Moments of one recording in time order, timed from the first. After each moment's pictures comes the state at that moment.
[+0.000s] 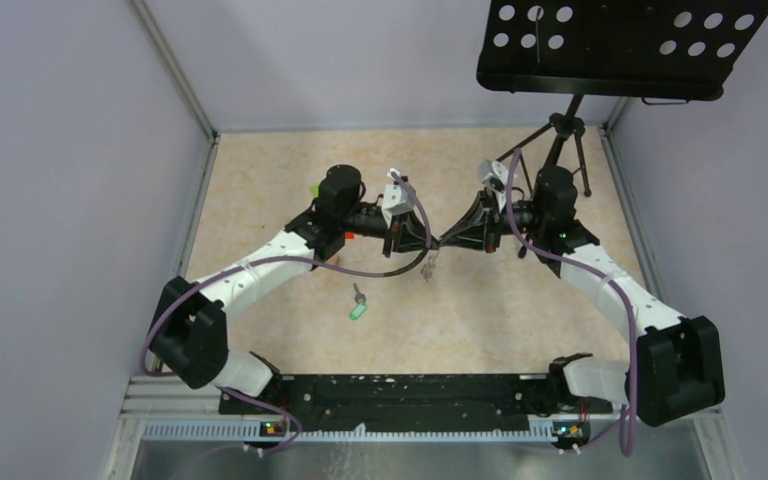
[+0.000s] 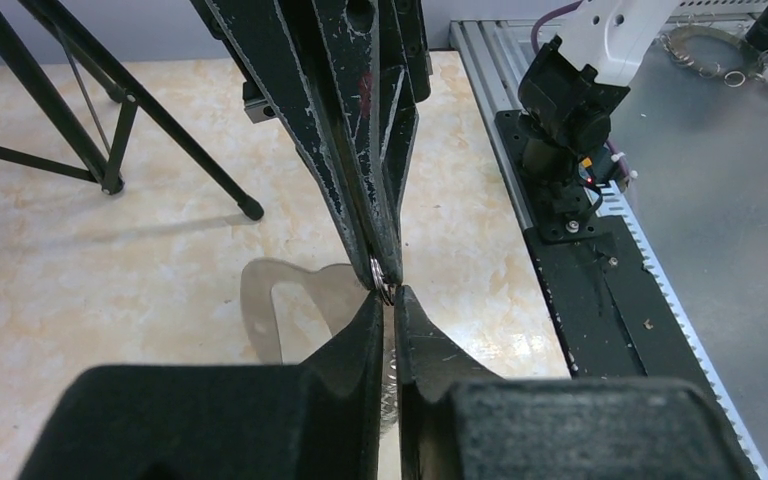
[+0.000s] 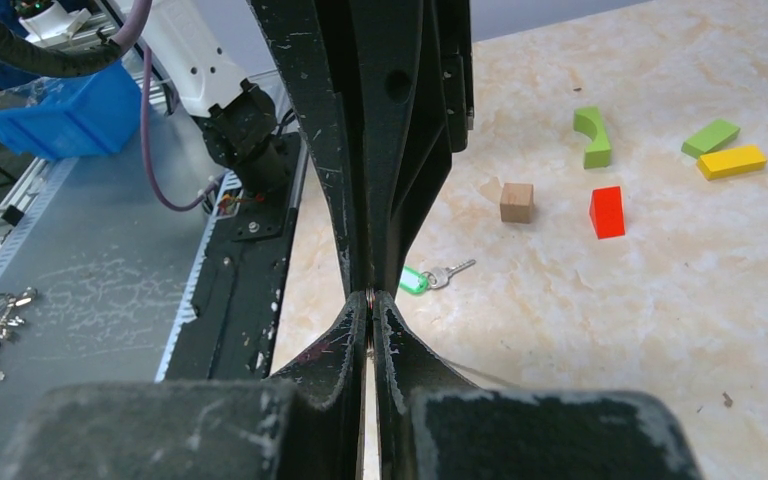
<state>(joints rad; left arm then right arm) -0.64 1.45 1.05 0.19 1.07 0.15 0.31 1.23 0.83 0.24 -1.30 0.08</state>
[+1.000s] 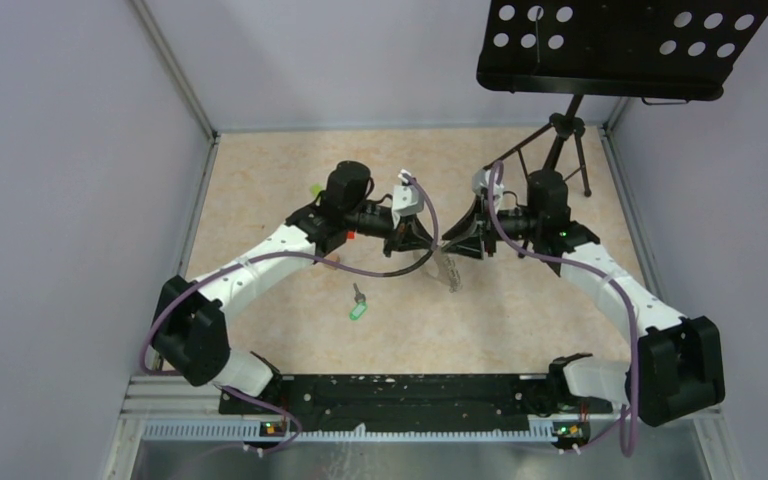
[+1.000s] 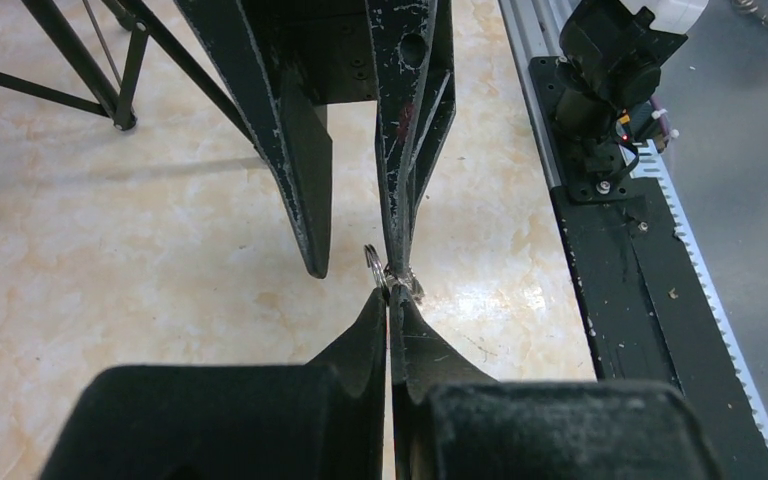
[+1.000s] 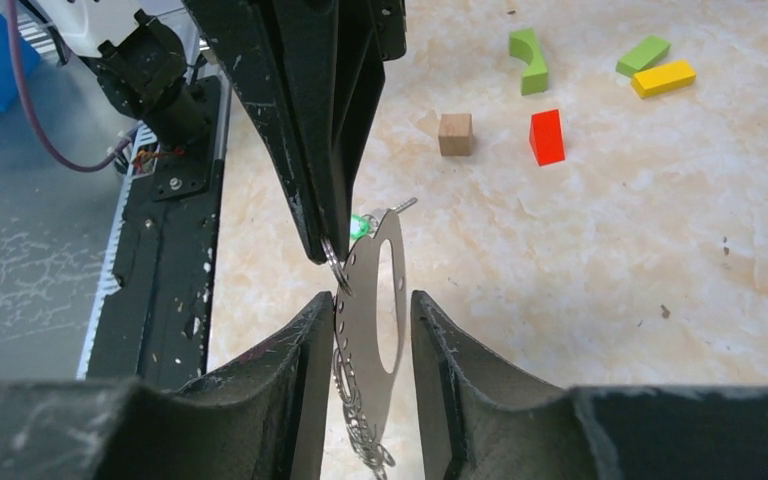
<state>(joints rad) -0.64 1.47 1.12 -0.05 0.97 0.29 0.31 1.23 0.84 -0.03 -1.14 -0.20</state>
